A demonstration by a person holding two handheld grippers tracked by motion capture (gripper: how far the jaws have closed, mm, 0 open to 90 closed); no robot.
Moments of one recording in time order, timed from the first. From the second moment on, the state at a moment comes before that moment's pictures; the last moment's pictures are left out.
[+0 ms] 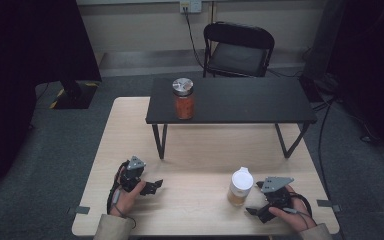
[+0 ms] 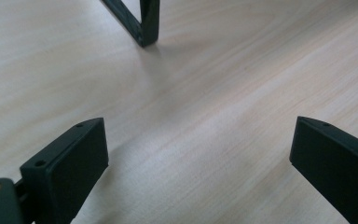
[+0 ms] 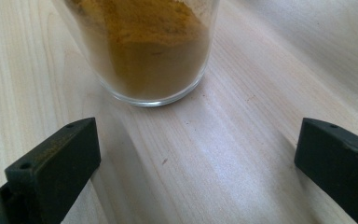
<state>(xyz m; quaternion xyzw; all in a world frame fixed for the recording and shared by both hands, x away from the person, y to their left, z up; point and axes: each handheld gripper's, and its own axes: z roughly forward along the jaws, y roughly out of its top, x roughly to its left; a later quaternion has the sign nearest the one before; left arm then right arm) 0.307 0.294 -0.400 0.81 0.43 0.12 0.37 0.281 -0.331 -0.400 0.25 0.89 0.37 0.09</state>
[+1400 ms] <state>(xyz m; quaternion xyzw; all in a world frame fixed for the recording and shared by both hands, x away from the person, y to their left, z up) 0.296 0.288 -0.408 0.83 0.40 0.15 0.35 0.283 -0.335 -0.401 0.26 0.89 0.38 0.08</state>
